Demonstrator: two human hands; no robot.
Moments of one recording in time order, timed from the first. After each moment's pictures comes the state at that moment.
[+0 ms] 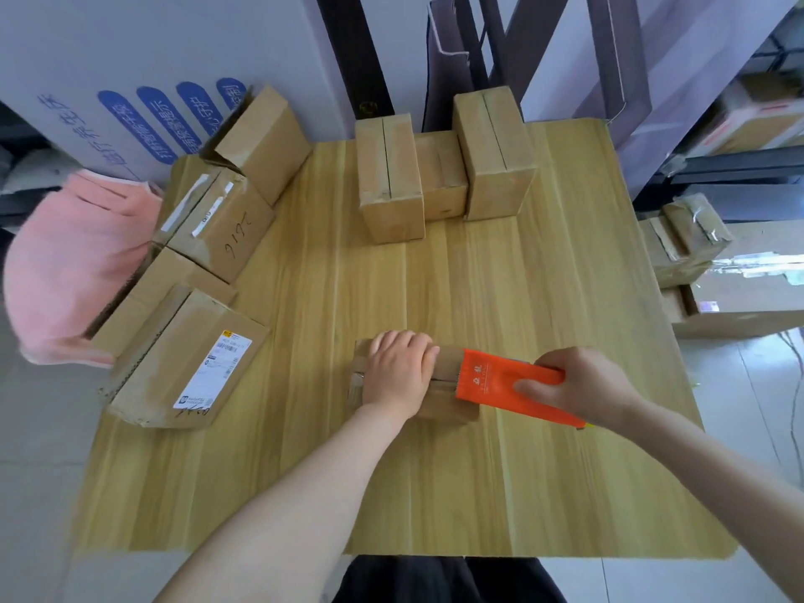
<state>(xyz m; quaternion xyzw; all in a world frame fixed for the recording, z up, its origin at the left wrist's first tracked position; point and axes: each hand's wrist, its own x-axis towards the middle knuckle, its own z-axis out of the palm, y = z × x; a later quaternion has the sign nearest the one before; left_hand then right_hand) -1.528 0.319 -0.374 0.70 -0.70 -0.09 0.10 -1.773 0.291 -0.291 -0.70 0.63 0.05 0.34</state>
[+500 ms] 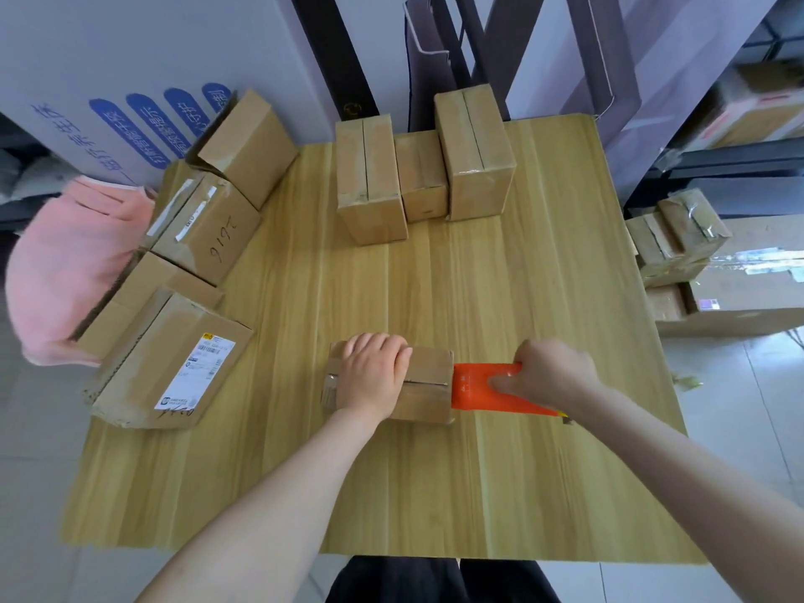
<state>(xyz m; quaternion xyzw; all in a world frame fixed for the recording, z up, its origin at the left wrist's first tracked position) -1.537 0.320 -0.368 0.72 -0.69 -0.09 0.09 -1.771 0.266 -0.300 -0.71 0.63 0.18 0.26</state>
